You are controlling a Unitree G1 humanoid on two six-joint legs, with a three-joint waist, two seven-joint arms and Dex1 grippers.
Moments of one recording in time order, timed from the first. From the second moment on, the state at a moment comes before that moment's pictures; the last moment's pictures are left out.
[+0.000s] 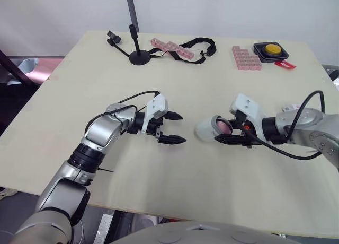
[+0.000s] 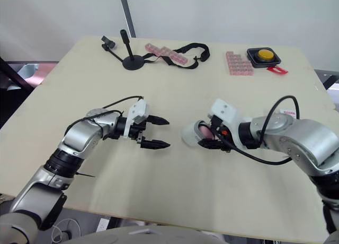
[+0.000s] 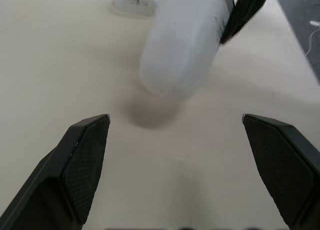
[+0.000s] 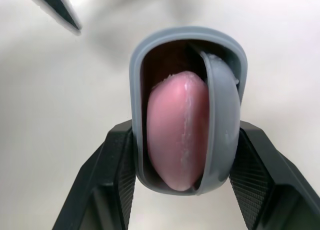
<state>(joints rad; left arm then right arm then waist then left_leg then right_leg) -0.59 0.44 -0.33 -0.02 -0.40 0.57 -1.17 -0.54 -1.03 0.26 -0.61 0.78 1.15 0.71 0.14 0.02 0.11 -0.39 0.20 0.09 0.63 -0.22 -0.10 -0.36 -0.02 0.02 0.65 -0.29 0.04</state>
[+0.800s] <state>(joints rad) -0.59 0.24 -0.49 0.02 -0.21 0.27 -1.08 -0.88 -1.09 0.66 -0.62 0.38 1.10 1.10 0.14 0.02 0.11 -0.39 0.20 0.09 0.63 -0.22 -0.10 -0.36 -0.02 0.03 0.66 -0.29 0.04</state>
